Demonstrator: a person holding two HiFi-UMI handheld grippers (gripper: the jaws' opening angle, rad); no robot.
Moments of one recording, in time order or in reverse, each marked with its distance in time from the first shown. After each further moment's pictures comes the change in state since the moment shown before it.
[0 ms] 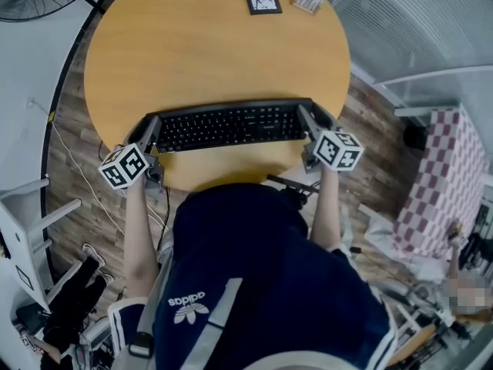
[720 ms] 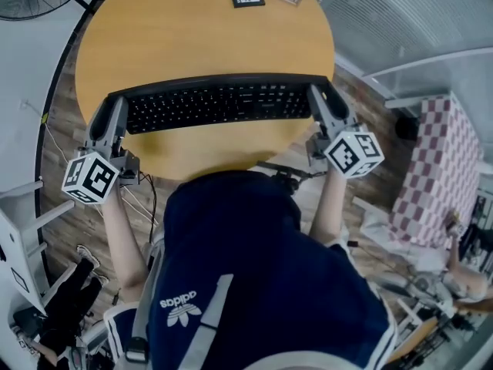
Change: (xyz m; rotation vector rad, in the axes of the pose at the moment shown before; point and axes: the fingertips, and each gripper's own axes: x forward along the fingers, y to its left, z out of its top) left arm -0.093 -0.103 0.105 0.205 -0.320 -0.102; right arm -0.104 0.064 0.114 -0.162 -0.320 0.089
